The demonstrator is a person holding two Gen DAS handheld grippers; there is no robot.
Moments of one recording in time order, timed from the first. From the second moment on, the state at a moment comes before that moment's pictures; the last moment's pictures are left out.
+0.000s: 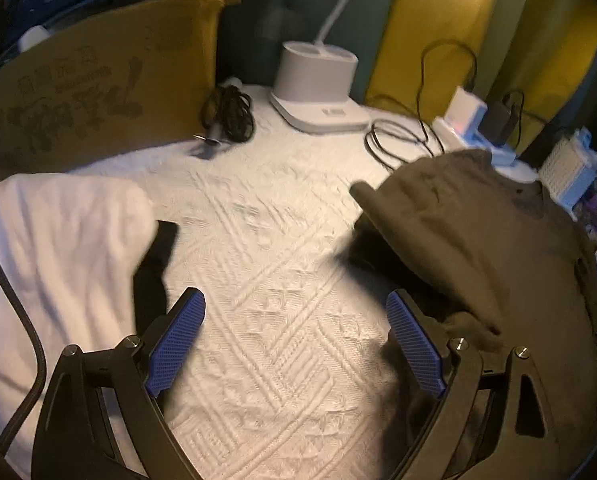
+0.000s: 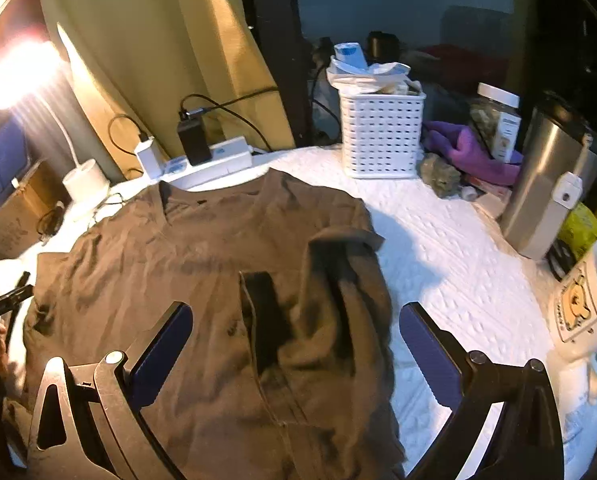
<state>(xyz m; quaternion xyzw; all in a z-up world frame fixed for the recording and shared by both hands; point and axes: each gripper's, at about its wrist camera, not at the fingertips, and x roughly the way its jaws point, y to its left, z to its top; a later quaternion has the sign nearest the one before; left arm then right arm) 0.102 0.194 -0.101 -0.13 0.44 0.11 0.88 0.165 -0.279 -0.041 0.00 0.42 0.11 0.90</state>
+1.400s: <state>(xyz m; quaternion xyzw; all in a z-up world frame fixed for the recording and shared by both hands) 0.073 0.217 -0.044 -0.12 0.36 0.14 0.91 0.127 -0.284 -0.049 0.02 0.42 0.12 0.90</state>
